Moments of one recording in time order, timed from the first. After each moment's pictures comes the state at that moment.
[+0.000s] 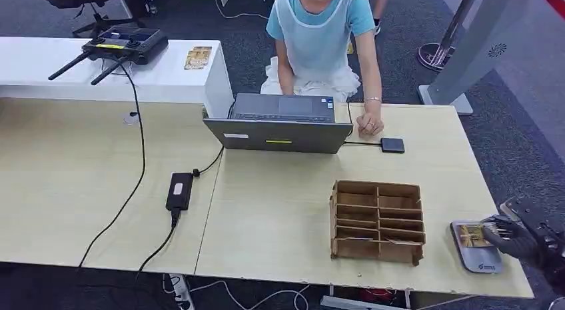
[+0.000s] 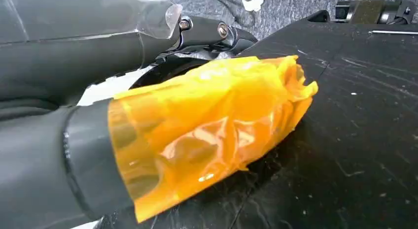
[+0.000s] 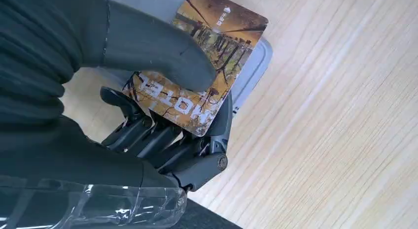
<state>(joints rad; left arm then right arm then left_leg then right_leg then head) -0.09 -0.23 0.24 -0.21 -1.57 -0.08 0.10 -0.23 -0.79 0.13 -0.79 -0.11 0.43 -0.24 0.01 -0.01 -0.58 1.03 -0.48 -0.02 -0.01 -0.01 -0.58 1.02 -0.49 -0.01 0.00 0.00</state>
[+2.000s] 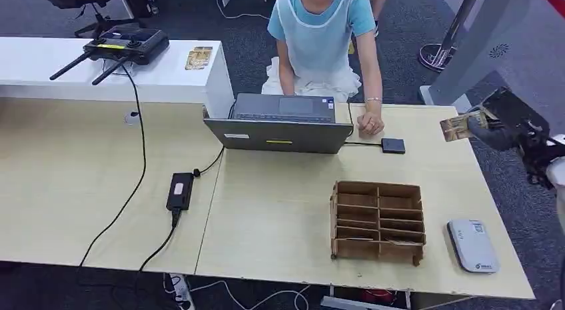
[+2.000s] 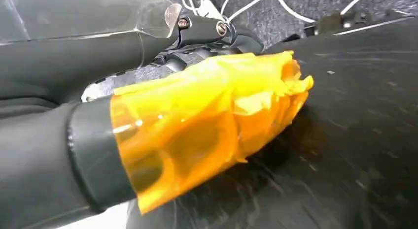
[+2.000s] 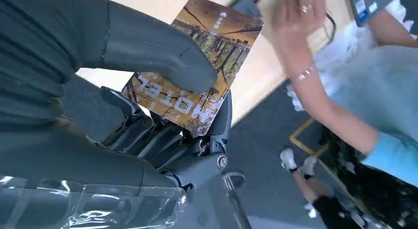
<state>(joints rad) -0.13 -0.21 -0.08 -0.21 -1.57 -0.15 0.03 -0.77 -0.70 0.32 -0.94 0.13 0.28 -0.18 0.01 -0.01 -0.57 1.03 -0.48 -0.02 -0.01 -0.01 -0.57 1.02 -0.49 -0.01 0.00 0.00</state>
